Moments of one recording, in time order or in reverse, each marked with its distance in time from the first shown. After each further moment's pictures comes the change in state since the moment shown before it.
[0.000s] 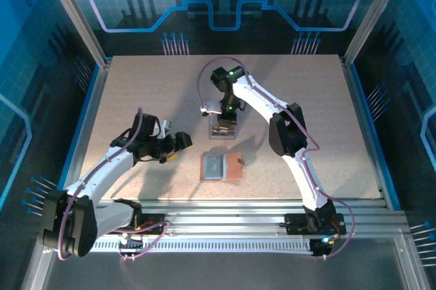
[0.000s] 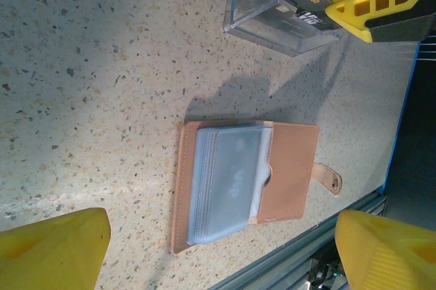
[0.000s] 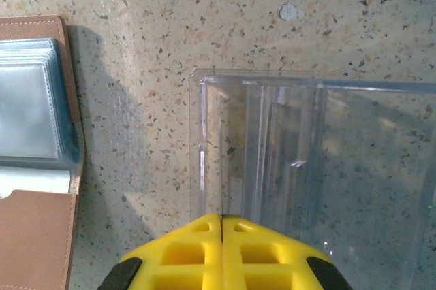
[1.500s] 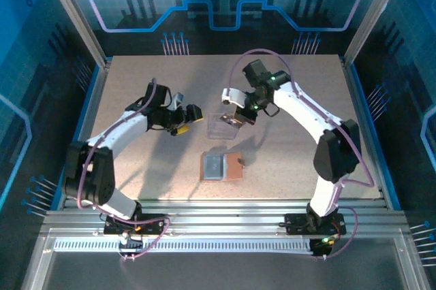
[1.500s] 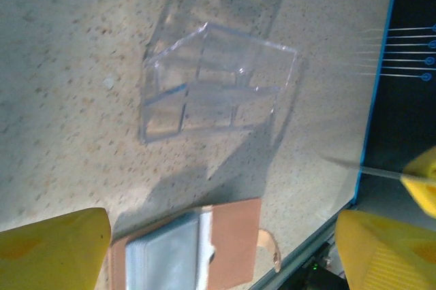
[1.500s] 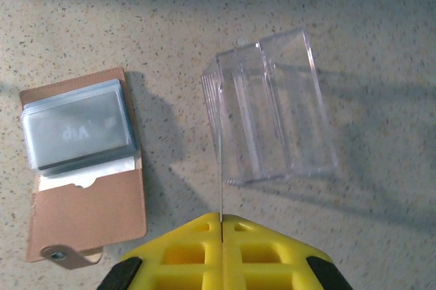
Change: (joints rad) left arm 0.000 0.373 0.363 0.023 0.056 0.047; right arm -0.098 -0.574 -0.589 0.369 -0.113 0.172
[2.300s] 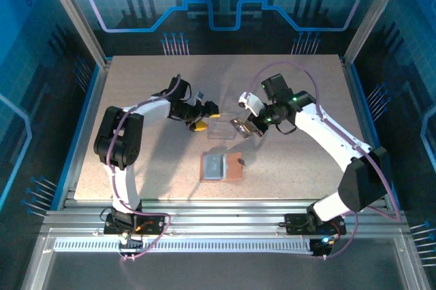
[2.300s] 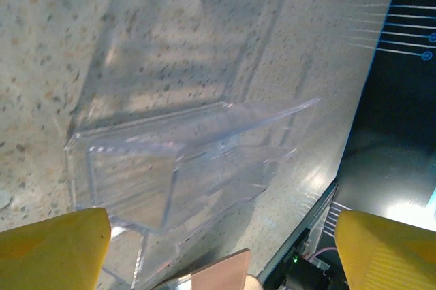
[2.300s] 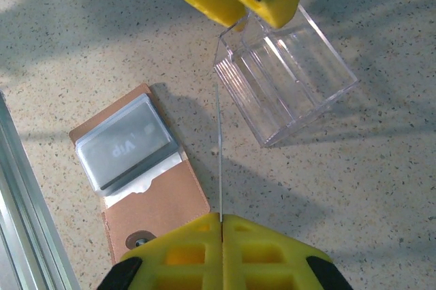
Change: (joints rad) left arm -0.063 0.447 0.254 0.089 0.167 -0.036; right arm -0.043 -0.343 -0.389 0.199 -0.032 0.382
